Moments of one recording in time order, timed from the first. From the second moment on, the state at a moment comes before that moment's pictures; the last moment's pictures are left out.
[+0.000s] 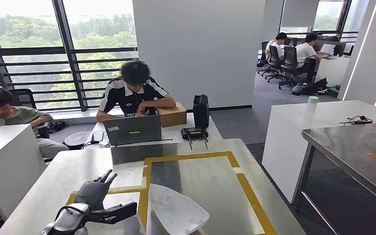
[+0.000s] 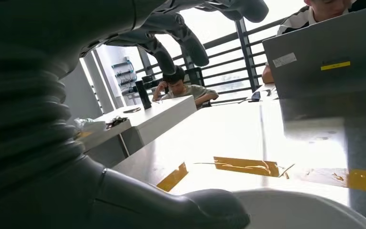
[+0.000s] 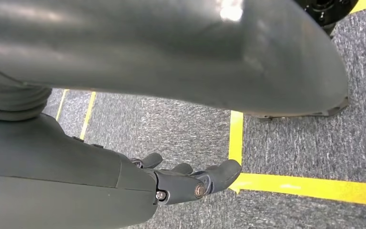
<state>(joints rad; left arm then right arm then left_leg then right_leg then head) -1.02 -0.01 -0.43 -0.31 -1.27 0.11 -0.10 -0.07 0.11 -1.23 -0.21 1.29 0.51 -0.15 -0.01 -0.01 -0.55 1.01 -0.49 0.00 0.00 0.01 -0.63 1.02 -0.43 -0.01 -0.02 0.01</state>
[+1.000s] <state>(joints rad) -1.01 -0.04 -0.40 -0.31 -1.31 0.14 -0.07 -0.07 0.12 -1.23 -0.21 1.29 0.51 -0.15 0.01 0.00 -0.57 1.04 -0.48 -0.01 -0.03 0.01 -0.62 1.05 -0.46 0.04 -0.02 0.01</state>
